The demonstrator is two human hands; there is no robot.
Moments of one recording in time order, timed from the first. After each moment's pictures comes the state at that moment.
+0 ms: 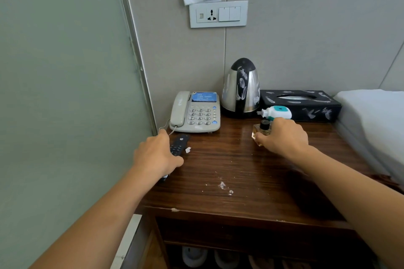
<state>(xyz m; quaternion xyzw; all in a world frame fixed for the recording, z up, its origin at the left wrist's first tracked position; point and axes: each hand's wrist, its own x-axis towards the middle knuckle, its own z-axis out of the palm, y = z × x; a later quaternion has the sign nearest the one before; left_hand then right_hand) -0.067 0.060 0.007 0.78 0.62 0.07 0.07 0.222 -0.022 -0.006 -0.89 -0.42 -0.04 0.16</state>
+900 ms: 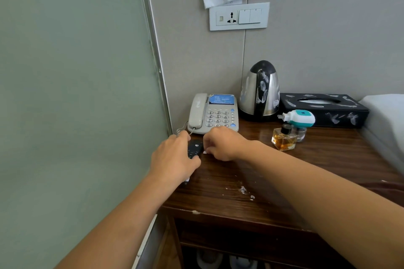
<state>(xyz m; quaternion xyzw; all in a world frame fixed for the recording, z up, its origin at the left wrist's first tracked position) -0.084 0.053 -0.002 0.81 0.56 0.18 0.04 0.102 0.077 -0.015 -0.64 -0.76 0.06 0.08</state>
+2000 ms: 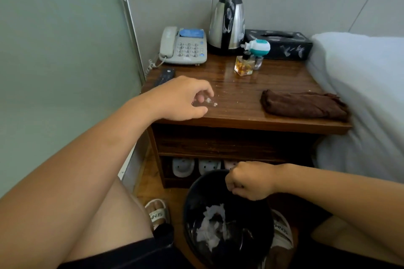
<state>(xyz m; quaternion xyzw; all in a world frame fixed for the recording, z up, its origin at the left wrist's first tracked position) -0.084 -0.036 0.011 0.96 0.24 0.09 0.14 0.100 -0.210 -0.119 -0.56 -0.78 0.25 -0.14</state>
